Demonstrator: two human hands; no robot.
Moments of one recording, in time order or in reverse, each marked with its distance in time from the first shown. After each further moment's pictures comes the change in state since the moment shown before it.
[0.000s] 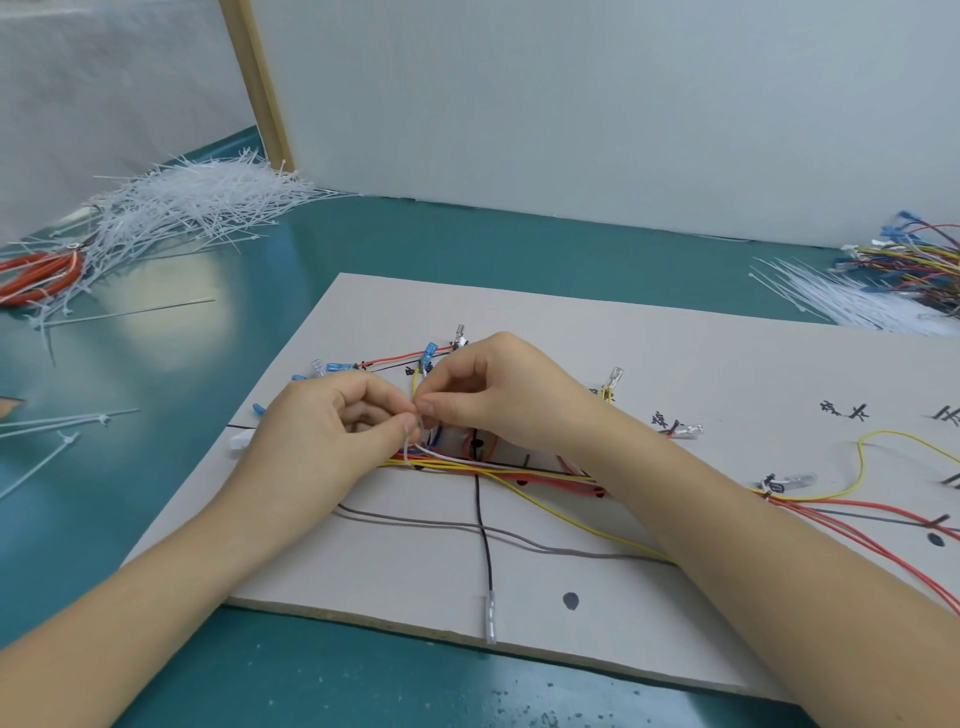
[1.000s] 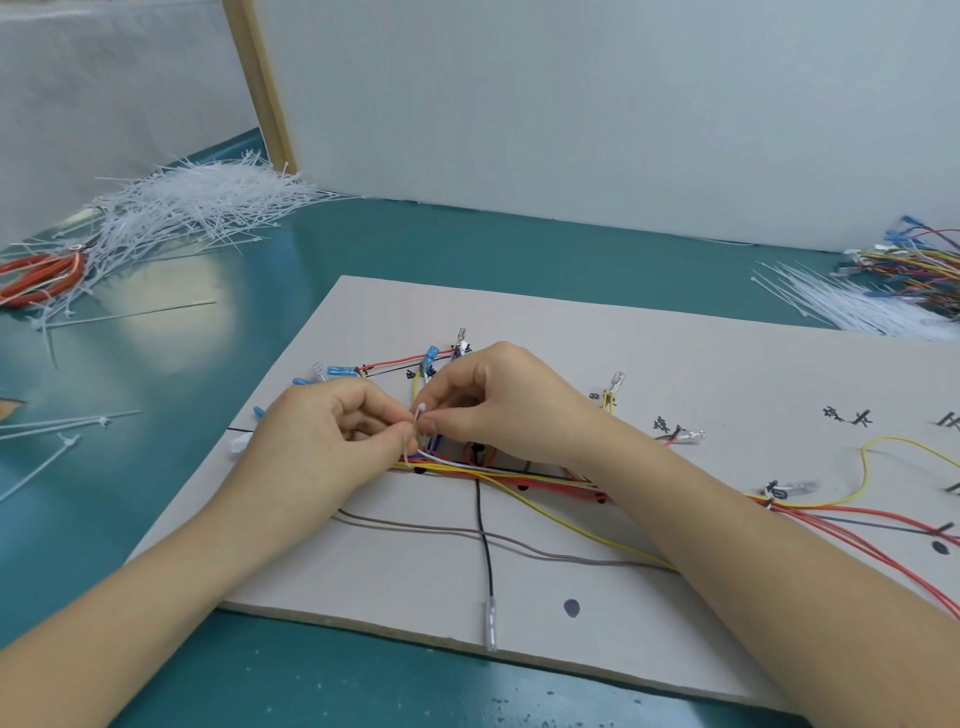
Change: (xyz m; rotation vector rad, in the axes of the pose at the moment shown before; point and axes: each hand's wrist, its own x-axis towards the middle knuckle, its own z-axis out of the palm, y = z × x) left_hand -0.001 -0.001 -0.003 0.009 -0.014 -0.032; right_hand 0.001 0.006 0.001 -0.054 0.014 -0.022
